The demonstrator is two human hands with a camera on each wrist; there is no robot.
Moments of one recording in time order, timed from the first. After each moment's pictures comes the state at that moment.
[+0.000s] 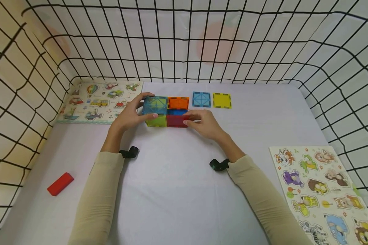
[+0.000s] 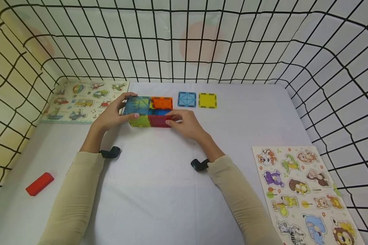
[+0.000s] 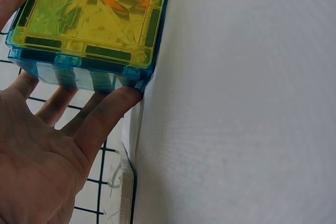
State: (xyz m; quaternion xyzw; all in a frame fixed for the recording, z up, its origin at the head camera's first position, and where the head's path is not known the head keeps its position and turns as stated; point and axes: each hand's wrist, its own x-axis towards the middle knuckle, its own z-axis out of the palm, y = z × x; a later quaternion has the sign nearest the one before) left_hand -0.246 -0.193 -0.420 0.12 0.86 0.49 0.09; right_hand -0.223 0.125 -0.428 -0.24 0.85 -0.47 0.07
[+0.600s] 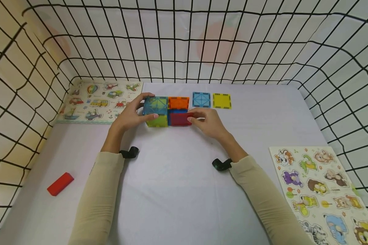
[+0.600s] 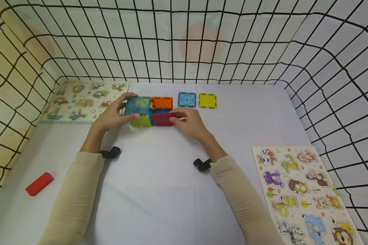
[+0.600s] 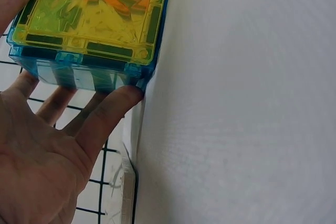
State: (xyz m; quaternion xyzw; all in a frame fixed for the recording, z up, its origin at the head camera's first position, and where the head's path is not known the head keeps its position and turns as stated) left_hand -0.247 -0.193 -0.419 0.13 0.86 0.49 0.10; right_hand -0.223 0.135 -0.427 -0.21 0.85 -0.49 0.03
